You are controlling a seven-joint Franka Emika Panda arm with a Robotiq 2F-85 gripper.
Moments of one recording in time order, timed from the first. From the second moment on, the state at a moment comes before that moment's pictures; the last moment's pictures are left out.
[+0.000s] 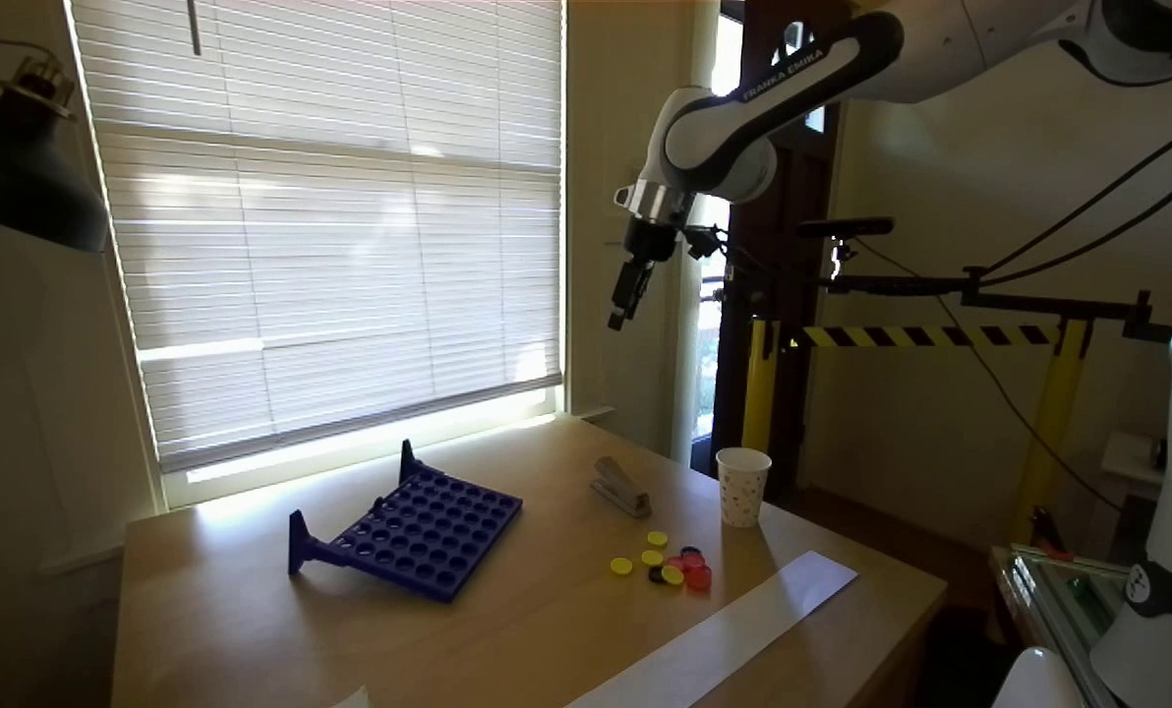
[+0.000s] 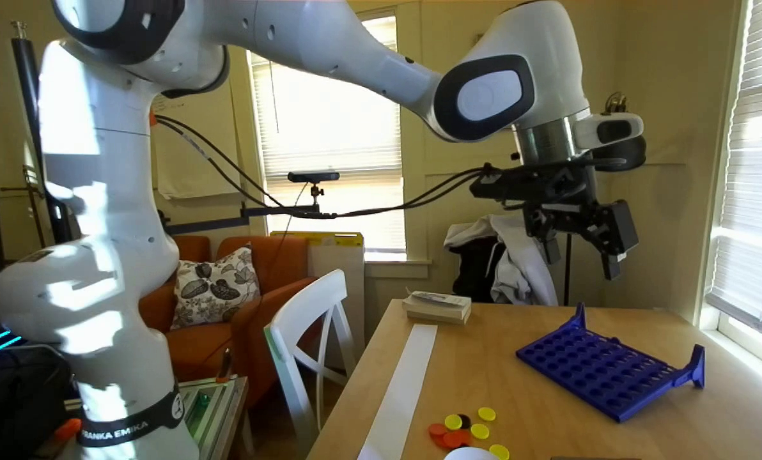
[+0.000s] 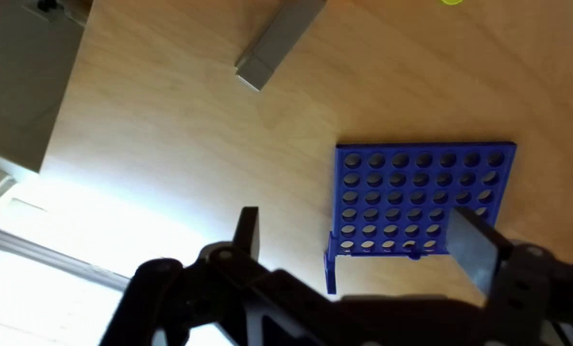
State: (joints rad) arm -0.11 0.15 -0.10 -1.88 0.12 2.34 -0.44
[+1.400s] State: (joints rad) arm -0.24 0.64 0.05 -1.37 0.26 2.13 -0.77
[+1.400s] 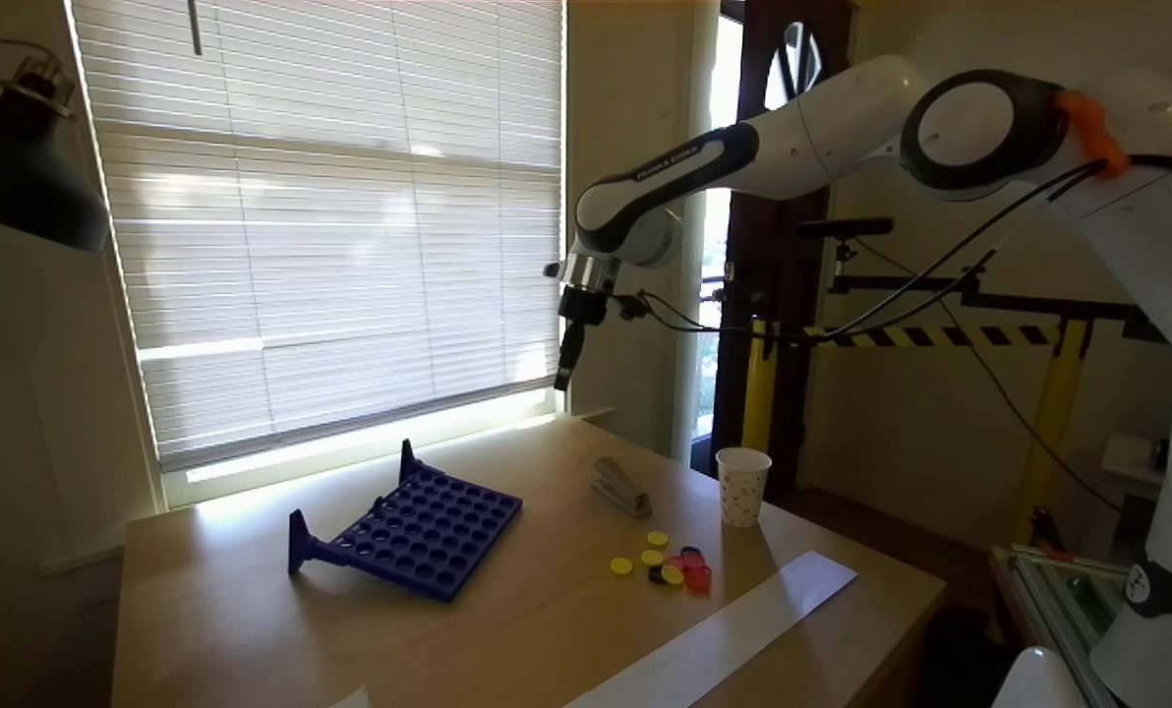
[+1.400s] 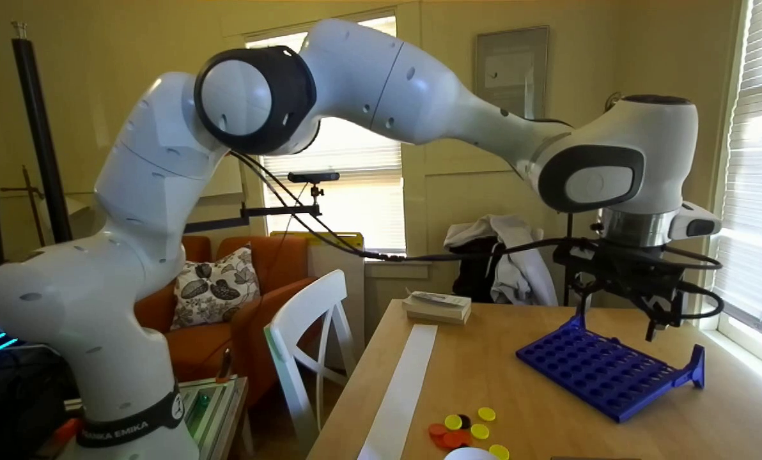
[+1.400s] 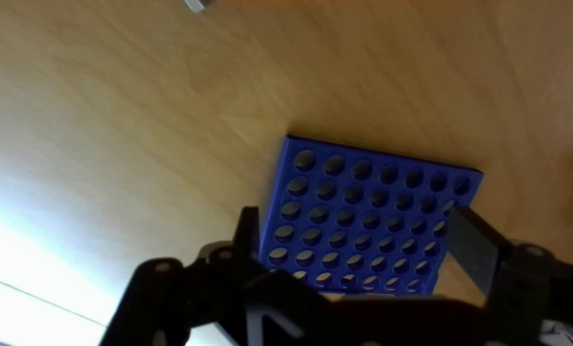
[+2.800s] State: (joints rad) arm -0.25 0.96 0.13 -1.11 0.26 2.28 -0.79
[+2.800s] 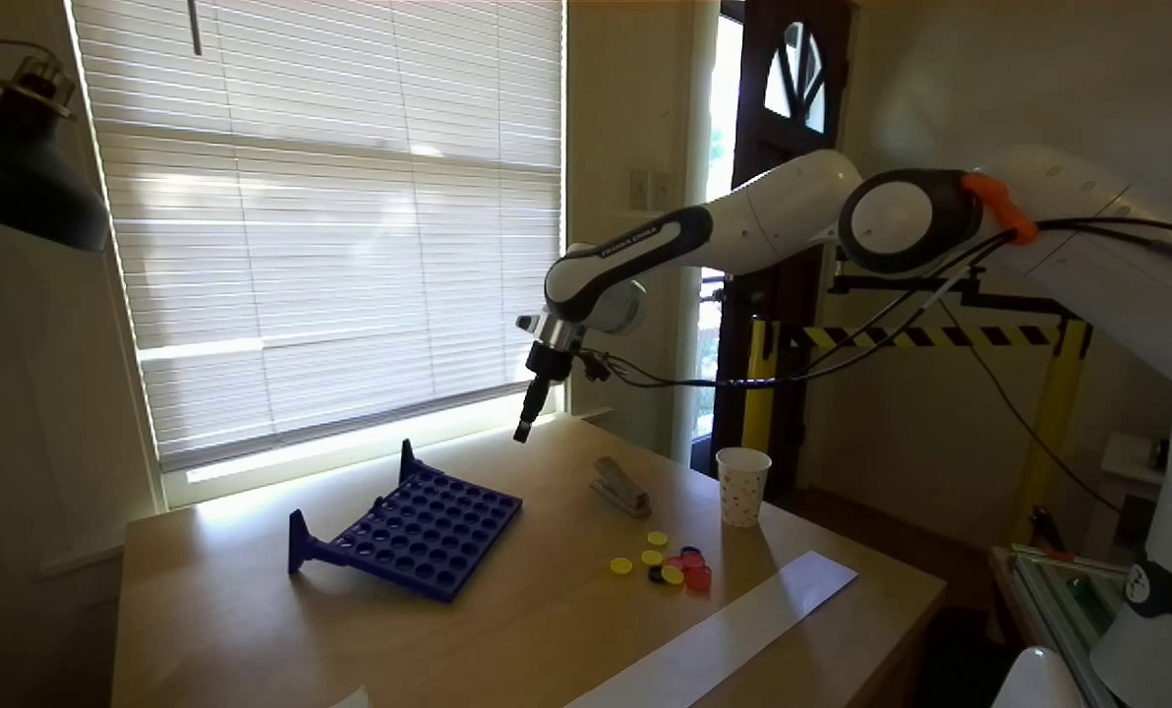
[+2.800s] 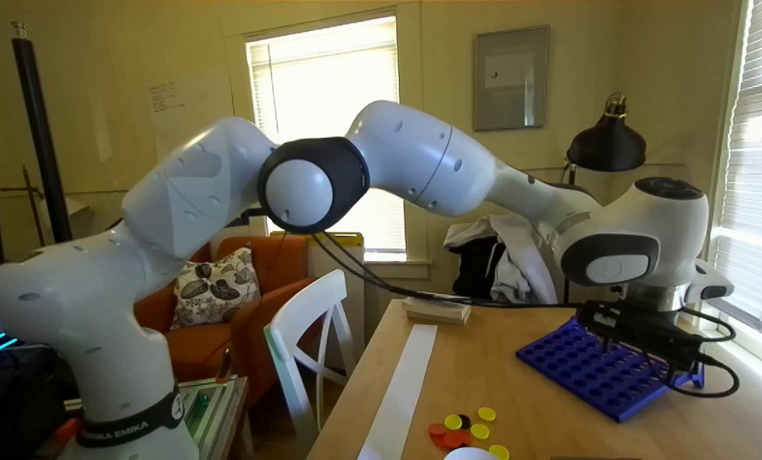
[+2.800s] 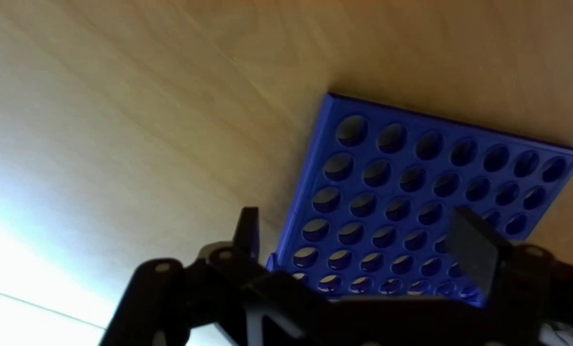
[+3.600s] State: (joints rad) arm -0.25 1.20 0.17 -0.83 0.26 2.21 -0.73
